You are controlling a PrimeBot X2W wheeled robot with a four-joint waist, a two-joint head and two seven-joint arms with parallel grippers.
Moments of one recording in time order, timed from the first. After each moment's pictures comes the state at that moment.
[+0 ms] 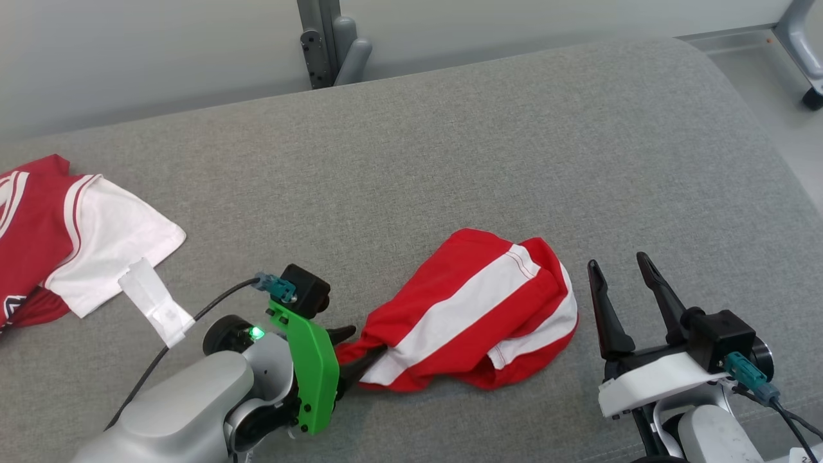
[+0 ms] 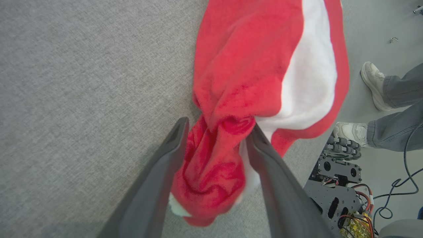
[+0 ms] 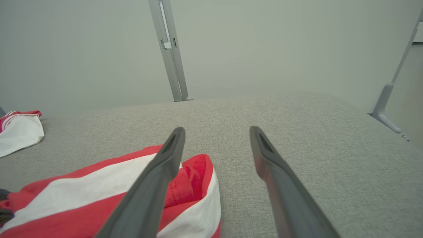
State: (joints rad) left arm -0.71 0.48 -1.25 0.38 -1.17 -0.13 0.24; right arm -0.09 -0.05 0.07 0.16 0.15 0.13 -0.26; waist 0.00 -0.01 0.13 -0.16
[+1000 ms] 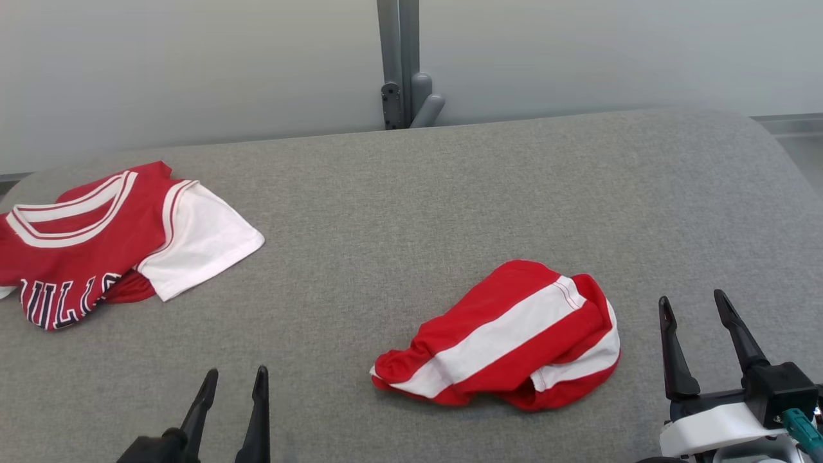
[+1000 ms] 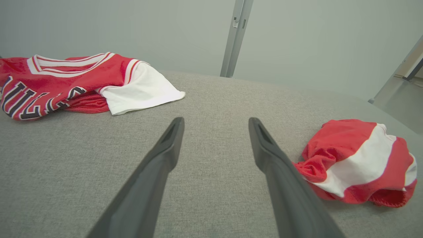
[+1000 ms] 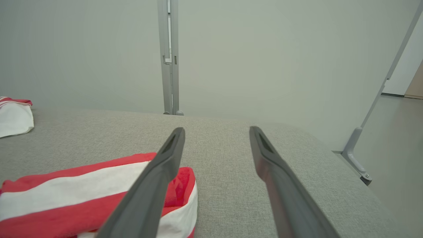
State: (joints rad) left arm 0.11 0.32 -0.38 0.02 -0.57 0.13 -0.26; right arm 0.09 -0.05 -0.10 0.00 -0.02 0.13 -0.26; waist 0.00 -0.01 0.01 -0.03
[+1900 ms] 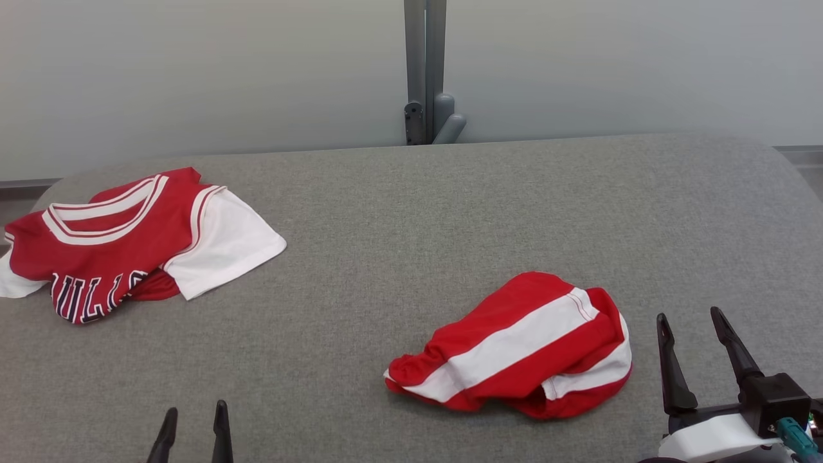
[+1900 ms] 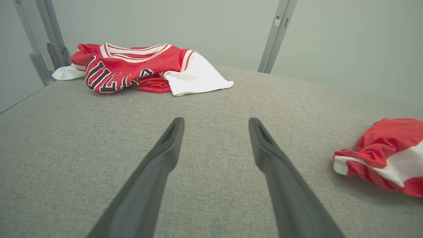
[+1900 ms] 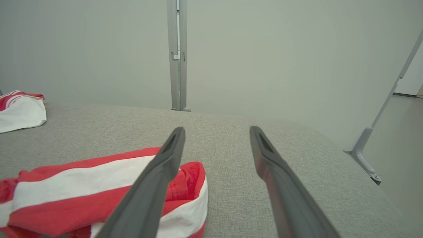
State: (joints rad) left arm 0.21 0.07 0.03 0.16 -0.28 -0.13 -0.26; right arm 0.12 -0.05 -0.10 0.04 -0.03 0.13 -0.26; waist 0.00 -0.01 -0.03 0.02
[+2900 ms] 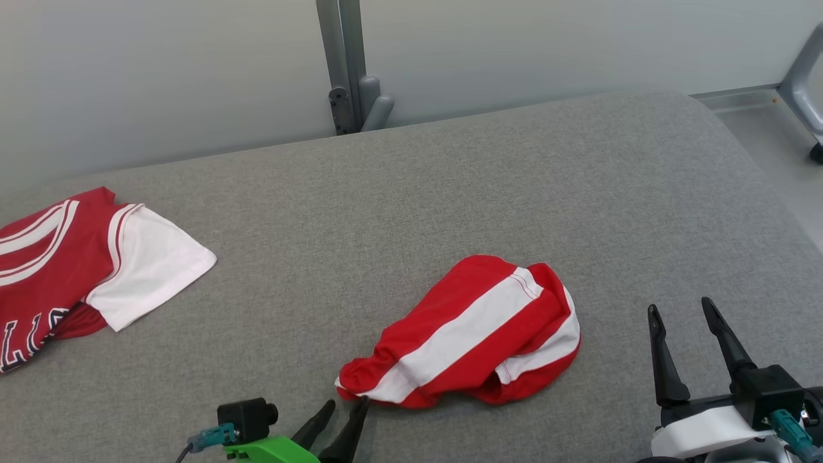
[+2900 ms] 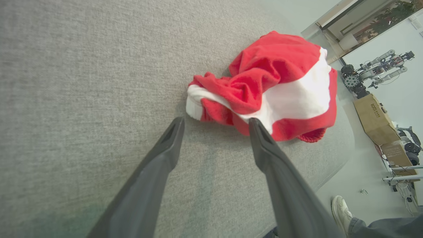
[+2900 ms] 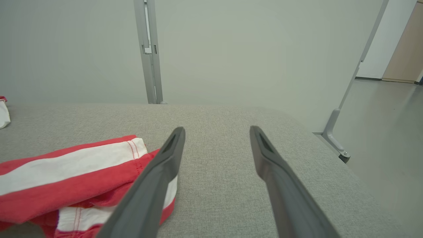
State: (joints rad) left arm -0.12 0.23 -0.65 0.46 -1.01 -0.13 -0.10; right arm 0.10 -0.05 -0.08 0.03 -0.01 0.13 -0.26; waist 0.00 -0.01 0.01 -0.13
